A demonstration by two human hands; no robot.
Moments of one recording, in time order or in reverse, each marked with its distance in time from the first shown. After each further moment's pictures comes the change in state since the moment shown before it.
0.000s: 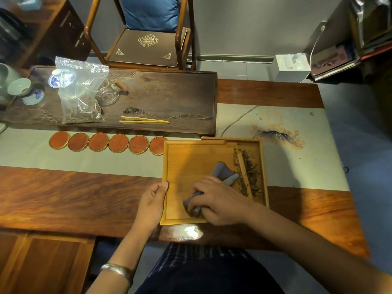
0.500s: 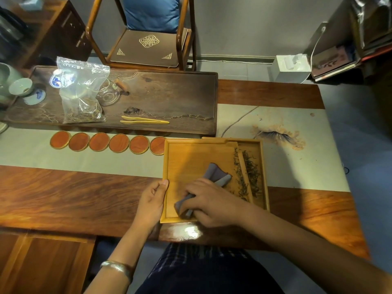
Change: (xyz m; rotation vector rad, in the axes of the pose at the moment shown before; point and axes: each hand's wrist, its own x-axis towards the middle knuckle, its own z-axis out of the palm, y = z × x) left_hand 0.003 0.006 0.001 -0.003 -0.019 0.031; right_hand 0.011 -0.008 0.004 0.007 -0.030 -0.058
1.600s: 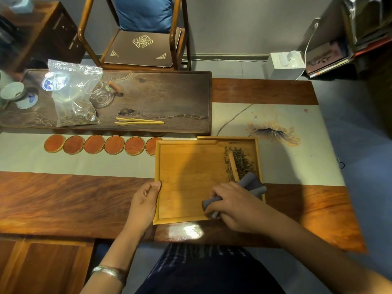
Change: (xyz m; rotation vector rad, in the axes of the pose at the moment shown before) left_hand -0.002 -0.001 -0.010 0.052 0.007 -0.046; right_hand -0.062 0.026 0.009 -0.065 0.029 0.166
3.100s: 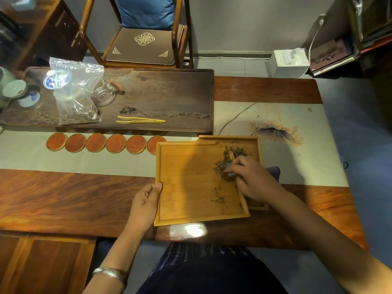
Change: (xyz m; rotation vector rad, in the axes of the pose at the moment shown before) left_hand -0.005 0.003 0.001 0.055 0.017 0.030; right_hand 0.013 0.057 -0.014 0.046 0.215 0.306
